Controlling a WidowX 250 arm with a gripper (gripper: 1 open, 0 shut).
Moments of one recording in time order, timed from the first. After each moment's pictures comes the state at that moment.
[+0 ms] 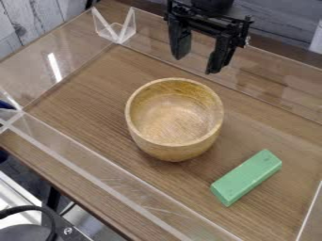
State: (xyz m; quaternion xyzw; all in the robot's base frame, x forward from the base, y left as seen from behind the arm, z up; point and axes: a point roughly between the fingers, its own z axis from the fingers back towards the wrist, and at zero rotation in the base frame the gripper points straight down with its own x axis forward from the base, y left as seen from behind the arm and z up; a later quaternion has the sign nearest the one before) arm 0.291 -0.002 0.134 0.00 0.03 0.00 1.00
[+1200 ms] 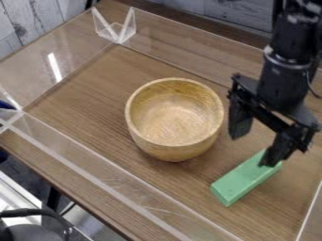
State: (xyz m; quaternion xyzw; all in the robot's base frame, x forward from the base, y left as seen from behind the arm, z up) arm 0.248 -0.113 0.082 -0.02 0.06 -0.18 0.98
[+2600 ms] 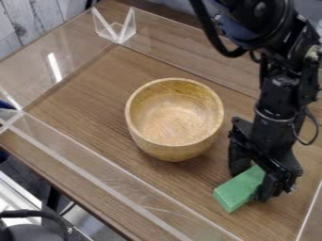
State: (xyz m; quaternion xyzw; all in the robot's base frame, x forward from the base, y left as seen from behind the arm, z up) arm 0.248 -0.117 0.022 -0.05 0.05 -0.23 0.97
